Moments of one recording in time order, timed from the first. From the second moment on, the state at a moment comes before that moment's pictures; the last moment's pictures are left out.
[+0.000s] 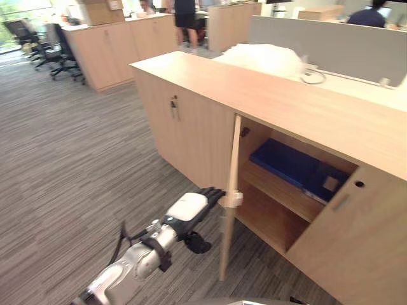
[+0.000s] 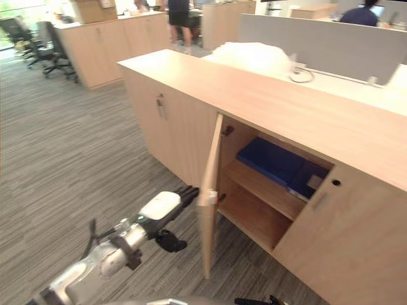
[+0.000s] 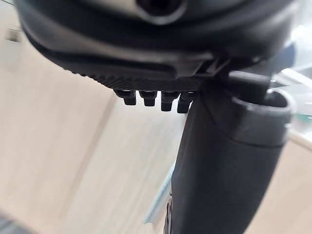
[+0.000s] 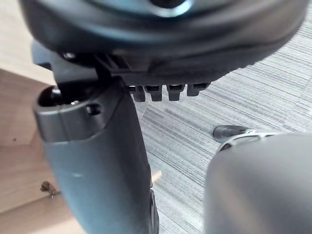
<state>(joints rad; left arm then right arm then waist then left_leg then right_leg) -0.01 0.62 -0.67 -0.20 0.60 -0.26 0.06 0.08 -0.13 -0.25 1.23 -0.04 0.00 -0.04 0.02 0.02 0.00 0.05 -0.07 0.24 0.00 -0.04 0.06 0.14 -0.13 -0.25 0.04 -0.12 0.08</state>
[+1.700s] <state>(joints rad) 0.20 0.03 0.12 0.86 -0.10 -0.06 -0.01 0.11 -0.10 -0.21 1.08 0.01 0.05 -0.07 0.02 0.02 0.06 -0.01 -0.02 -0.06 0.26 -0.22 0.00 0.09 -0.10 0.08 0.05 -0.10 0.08</state>
